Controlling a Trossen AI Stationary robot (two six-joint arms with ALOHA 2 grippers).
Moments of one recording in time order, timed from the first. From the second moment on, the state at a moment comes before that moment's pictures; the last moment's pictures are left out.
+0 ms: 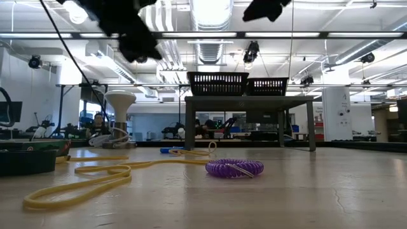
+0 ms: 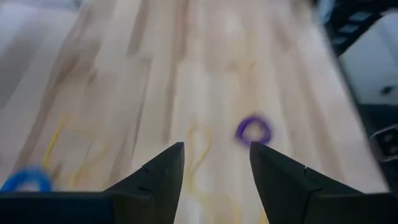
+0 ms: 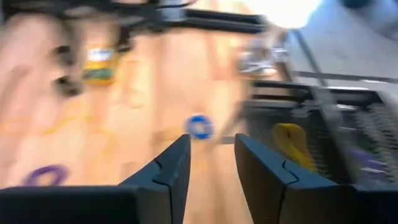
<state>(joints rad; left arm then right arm) -0.21 1.32 0.86 -0.25 -0.06 -0.26 -0.10 1.27 1.28 -0.62 0.07 -0.10</state>
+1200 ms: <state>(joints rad) -0.28 1.22 0.40 0.42 -0.32 -0.48 0.22 2.01 1.15 -0.05 -0.32 -0.14</state>
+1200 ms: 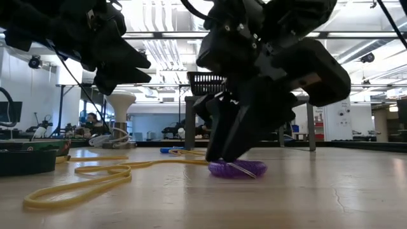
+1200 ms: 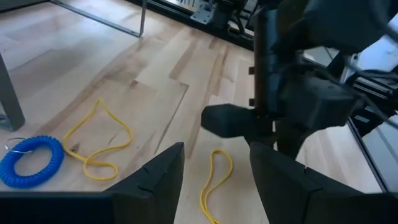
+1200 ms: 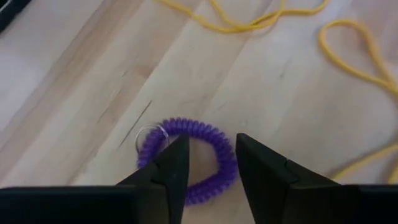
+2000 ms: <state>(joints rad) -0.28 1.22 0.39 0.40 -0.33 -0.48 0.21 1.72 1.07 -0.30 -0.15 -0.10</state>
